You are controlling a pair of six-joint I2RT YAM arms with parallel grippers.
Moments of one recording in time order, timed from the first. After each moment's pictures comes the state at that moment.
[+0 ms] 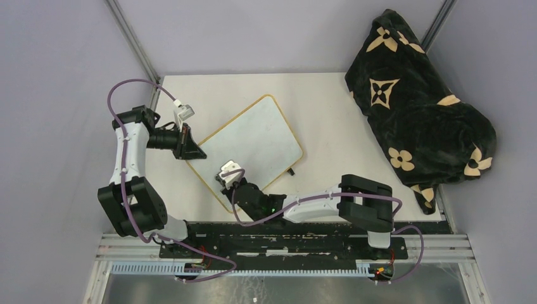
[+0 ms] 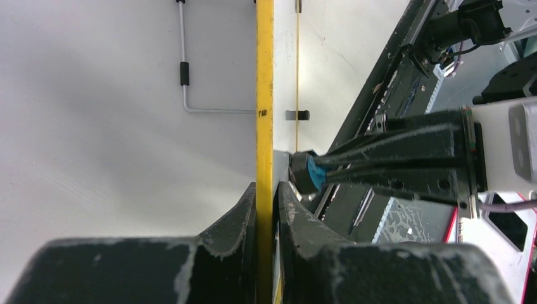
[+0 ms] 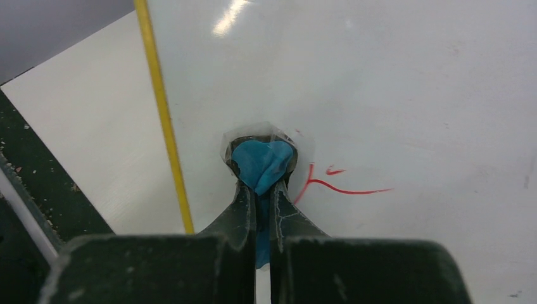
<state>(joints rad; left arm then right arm) 0.29 1.47 1.31 -1.44 1.01 1.02 1.38 1.90 1.10 0.57 0.63 0.12</state>
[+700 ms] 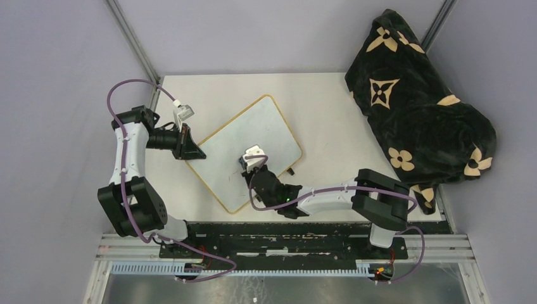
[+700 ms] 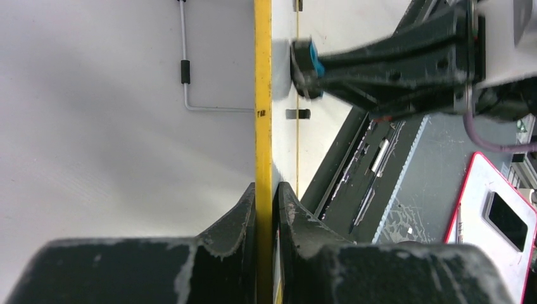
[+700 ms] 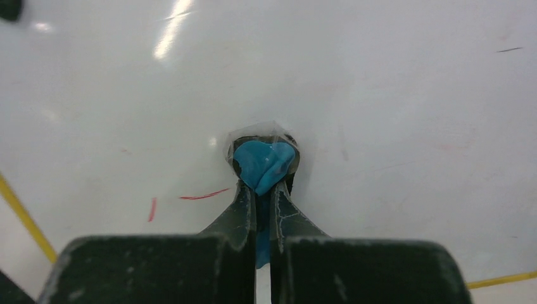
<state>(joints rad) 0.29 1.47 1.31 -1.44 1.02 1.02 1.24 1.75 0.92 0.60 0.70 0.17</state>
